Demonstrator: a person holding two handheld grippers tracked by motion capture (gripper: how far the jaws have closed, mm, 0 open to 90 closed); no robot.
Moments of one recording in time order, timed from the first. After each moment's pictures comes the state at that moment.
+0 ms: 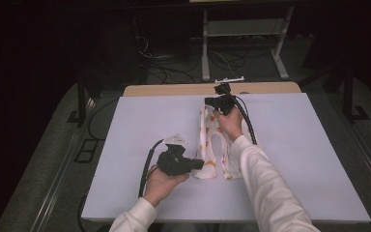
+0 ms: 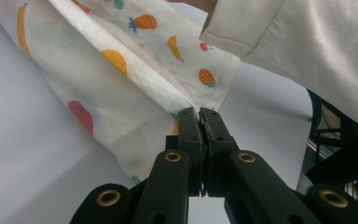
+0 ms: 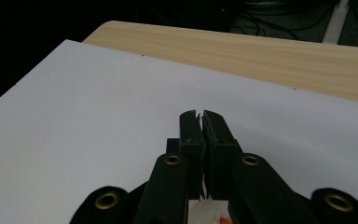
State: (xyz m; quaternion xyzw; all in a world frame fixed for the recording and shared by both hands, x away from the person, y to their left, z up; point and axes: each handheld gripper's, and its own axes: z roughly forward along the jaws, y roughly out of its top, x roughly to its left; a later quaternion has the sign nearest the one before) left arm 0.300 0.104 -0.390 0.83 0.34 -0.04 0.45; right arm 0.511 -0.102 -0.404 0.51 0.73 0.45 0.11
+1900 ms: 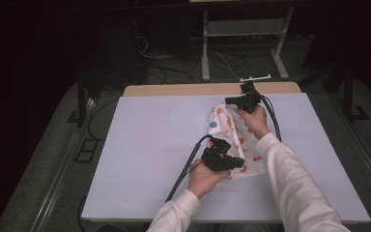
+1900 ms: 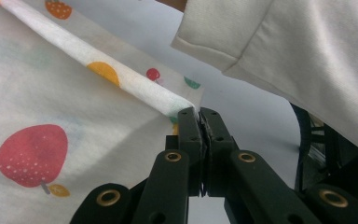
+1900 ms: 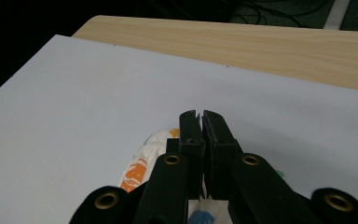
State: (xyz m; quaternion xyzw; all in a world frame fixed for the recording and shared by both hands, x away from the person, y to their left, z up) left arm 0.316 -0.010 -0.398 0.84 0.31 -0.07 0.44; right arm 0.518 -0.184 -0.409 0.51 0.73 0.45 0.07
